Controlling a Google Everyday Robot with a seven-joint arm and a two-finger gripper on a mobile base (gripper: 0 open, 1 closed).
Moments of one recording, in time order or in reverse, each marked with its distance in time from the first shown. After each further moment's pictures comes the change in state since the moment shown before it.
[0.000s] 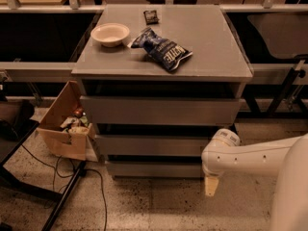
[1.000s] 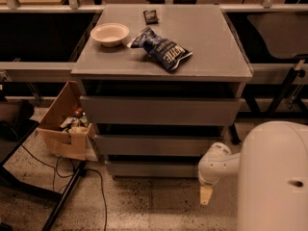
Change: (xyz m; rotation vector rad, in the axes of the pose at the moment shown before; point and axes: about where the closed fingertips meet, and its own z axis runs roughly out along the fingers) arm -0.006 0.023 0.111 -0.095 -0.025 0.019
